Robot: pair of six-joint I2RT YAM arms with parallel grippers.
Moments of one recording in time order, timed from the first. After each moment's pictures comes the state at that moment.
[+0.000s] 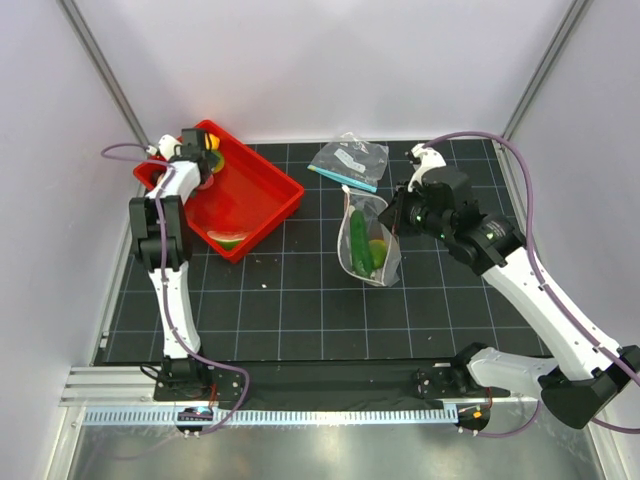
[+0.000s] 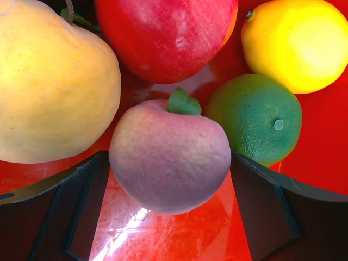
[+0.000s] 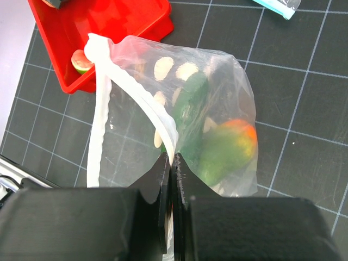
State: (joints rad) left arm 0.05 2.30 1.87 -0.39 -0.42 -0.89; right arm 0.57 1.12 1.30 -0.70 0.03 0.44
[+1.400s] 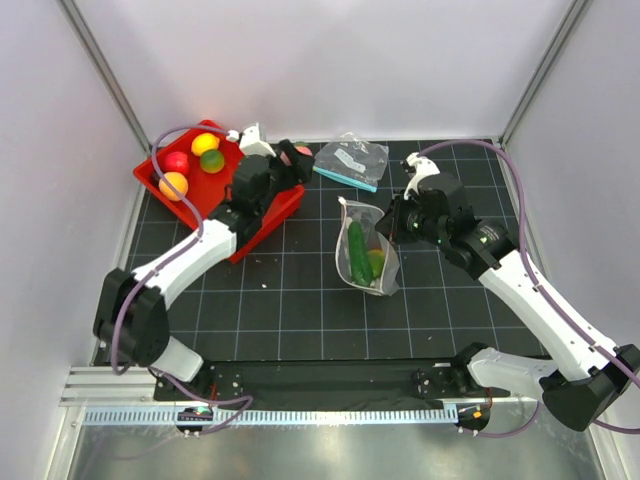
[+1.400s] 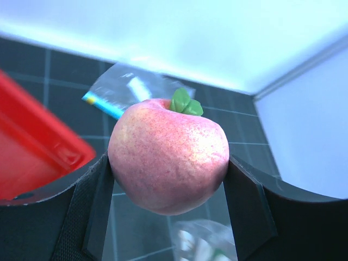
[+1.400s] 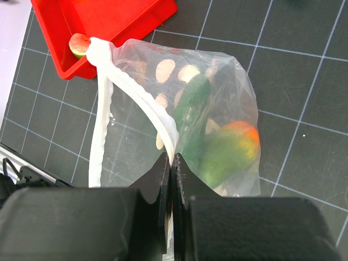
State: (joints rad) left arm -0.49 1.53 1.15 0.23 -0.19 -0.63; right arm 0.57 1.11 1.22 -0.67 -0.01 0.45
